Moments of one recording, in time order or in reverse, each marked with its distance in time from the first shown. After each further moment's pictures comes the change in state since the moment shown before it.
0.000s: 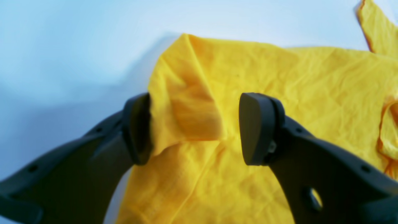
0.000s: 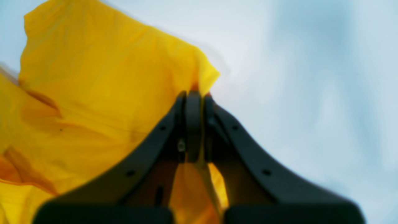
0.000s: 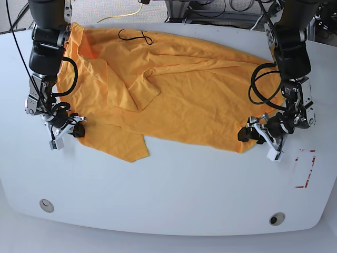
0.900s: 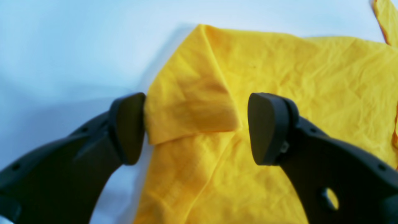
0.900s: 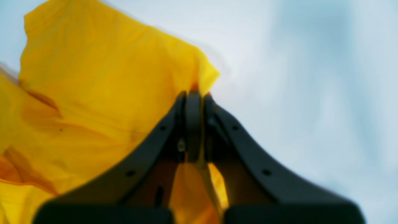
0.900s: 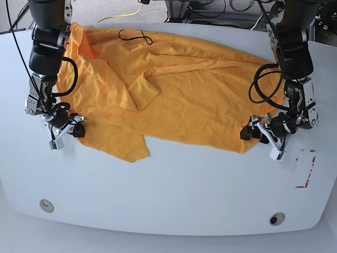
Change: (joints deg) left arm -0.3 -1.1 -0.1 0.0 2.7 -0.2 -0.2; right arm 0.0 0.0 0.0 0.0 0.0 0.0 0.0
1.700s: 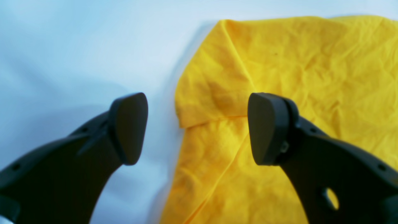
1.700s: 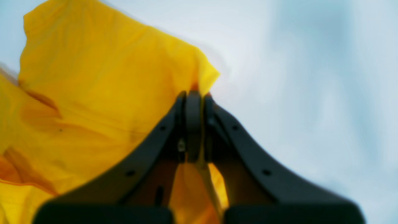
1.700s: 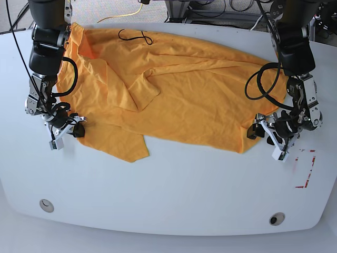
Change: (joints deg) left arm 2.2 -0.3 -0.2 7.3 6.0 0.0 1.0; right arm 0.0 0.0 0.0 0.0 0.0 0.0 0.0
